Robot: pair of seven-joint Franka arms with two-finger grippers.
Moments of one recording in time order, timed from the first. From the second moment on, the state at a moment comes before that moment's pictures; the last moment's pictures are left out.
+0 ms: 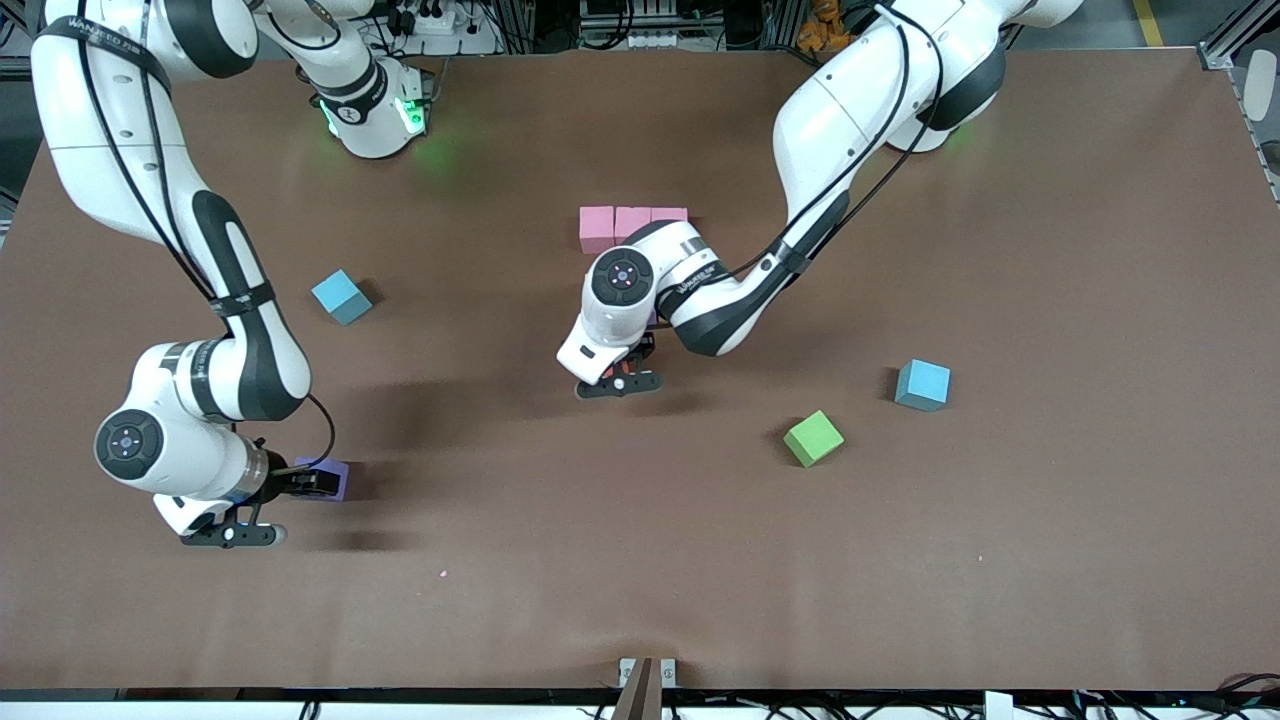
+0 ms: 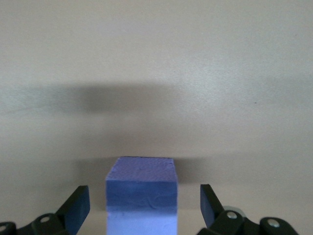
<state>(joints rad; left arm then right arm) -0.55 1.01 -0.45 -1.18 0.29 2.18 -1.10 -0.07 0.77 0.08 -1.45 -0.08 2.22 0.05</state>
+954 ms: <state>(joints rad) -0.55 1.01 -0.44 -1.18 0.29 2.17 -1.00 -0.07 0.82 0.09 -1.46 -0.08 2.23 0.05</state>
